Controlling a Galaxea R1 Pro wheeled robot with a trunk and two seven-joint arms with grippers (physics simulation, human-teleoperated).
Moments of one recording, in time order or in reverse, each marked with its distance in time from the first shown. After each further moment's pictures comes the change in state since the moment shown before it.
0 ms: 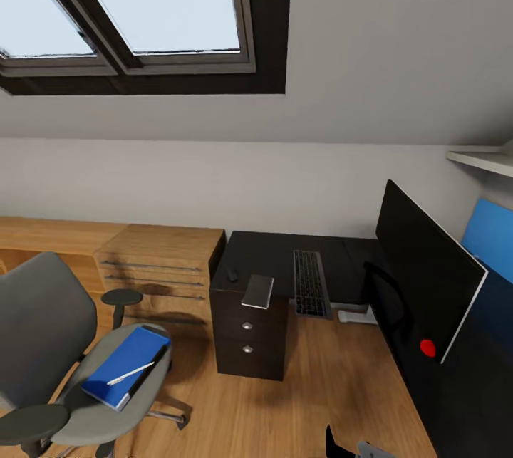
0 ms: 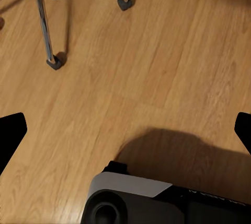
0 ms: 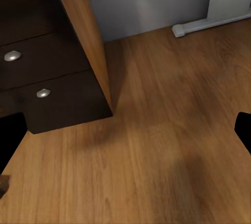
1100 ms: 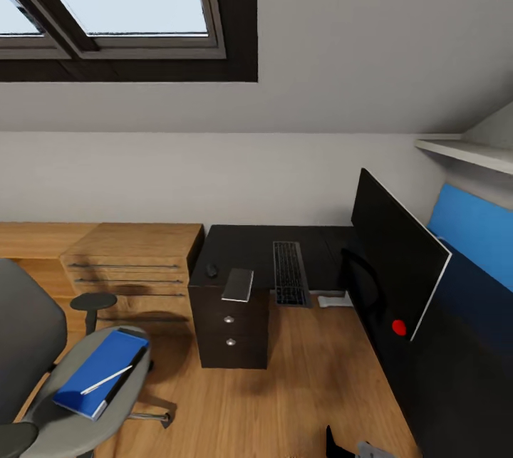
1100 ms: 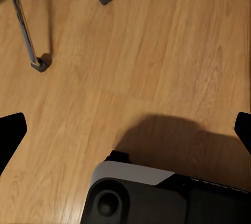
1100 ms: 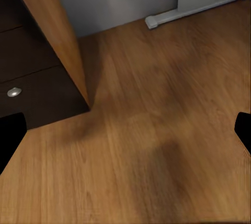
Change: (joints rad) left arm 0.000 0.000 0.000 0.001 -0.001 0.000 -0.001; right arm 0.000 0.000 0.000 0.000 0.000 0.000 0.001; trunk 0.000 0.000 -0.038
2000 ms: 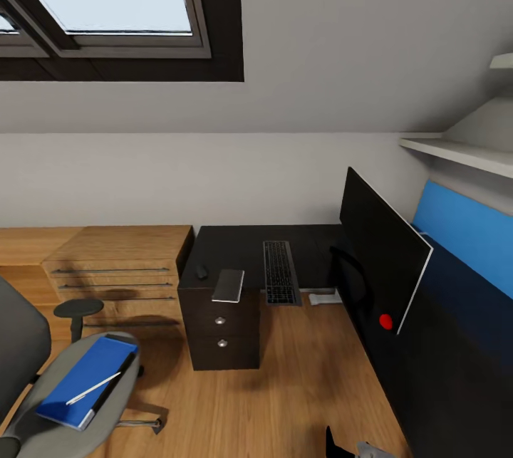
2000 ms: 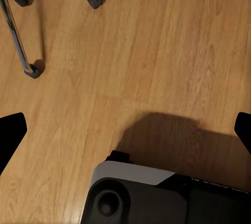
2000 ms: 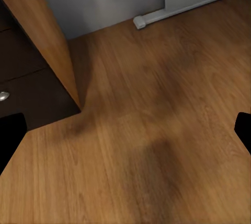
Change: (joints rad) left arm 0.000 0.000 0.000 0.000 0.000 0.000 0.001; right arm 0.000 0.000 0.001 0.000 -0.001 0.004 -0.001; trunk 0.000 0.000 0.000
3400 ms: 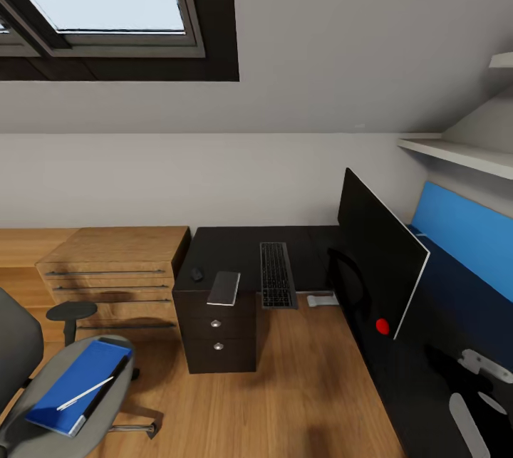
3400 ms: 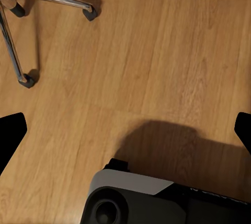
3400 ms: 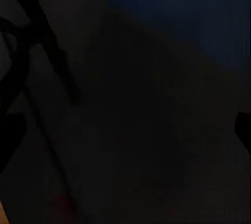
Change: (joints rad) left arm 0.000 0.000 0.002 -0.001 0.000 -0.035 0.002; right arm -0.005 -0.292 -0.298 -0.805 -0.083 0.805 -0.228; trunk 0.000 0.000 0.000
